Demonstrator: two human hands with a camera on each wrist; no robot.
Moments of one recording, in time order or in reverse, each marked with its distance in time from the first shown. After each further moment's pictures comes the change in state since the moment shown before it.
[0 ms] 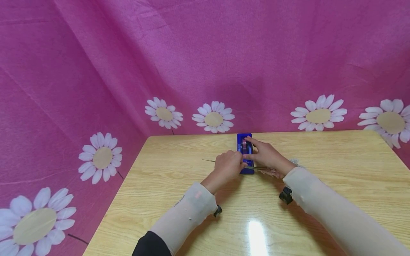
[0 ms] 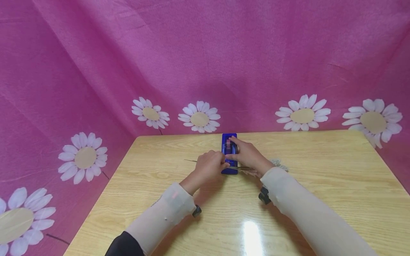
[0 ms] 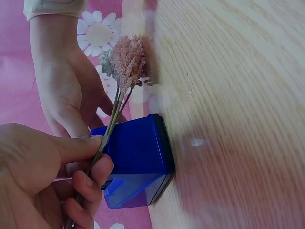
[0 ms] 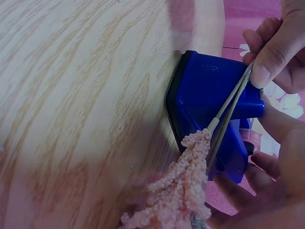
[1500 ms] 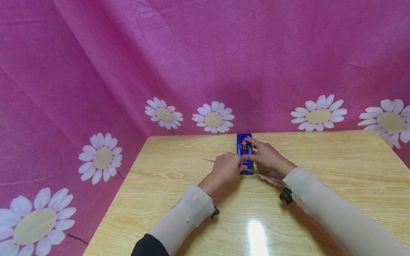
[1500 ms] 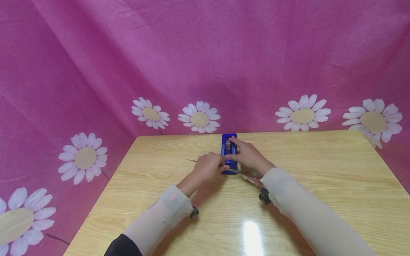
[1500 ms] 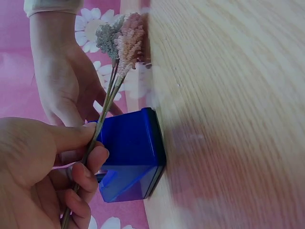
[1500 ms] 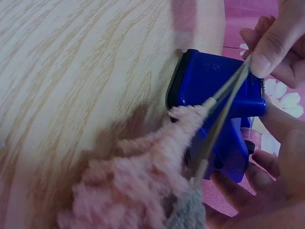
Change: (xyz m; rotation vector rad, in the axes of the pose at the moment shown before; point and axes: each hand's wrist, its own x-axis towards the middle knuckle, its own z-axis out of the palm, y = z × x) left_hand -0.004 -0.010 0.007 0.007 0.013 0.105; right_hand -0.001 0.001 0.001 0.019 -0.004 -0.012
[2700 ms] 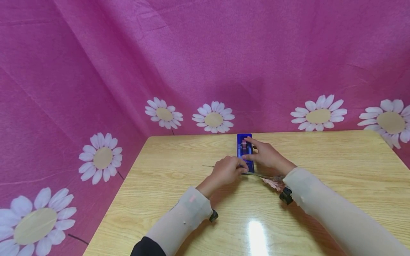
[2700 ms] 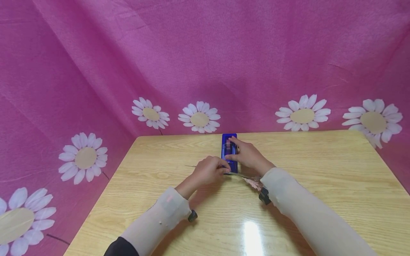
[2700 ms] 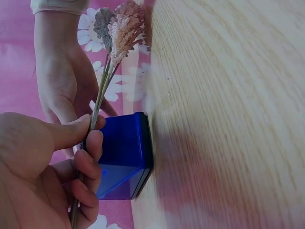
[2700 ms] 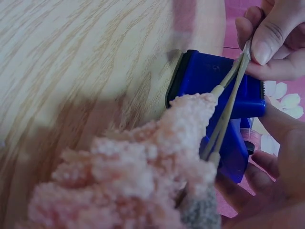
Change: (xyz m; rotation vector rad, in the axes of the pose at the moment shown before) left_hand -0.007 -0.002 0.005 -0.290 -0.075 -0.010; right_hand 0.000 0.002 0.001 -0.005 0.008 -0.006
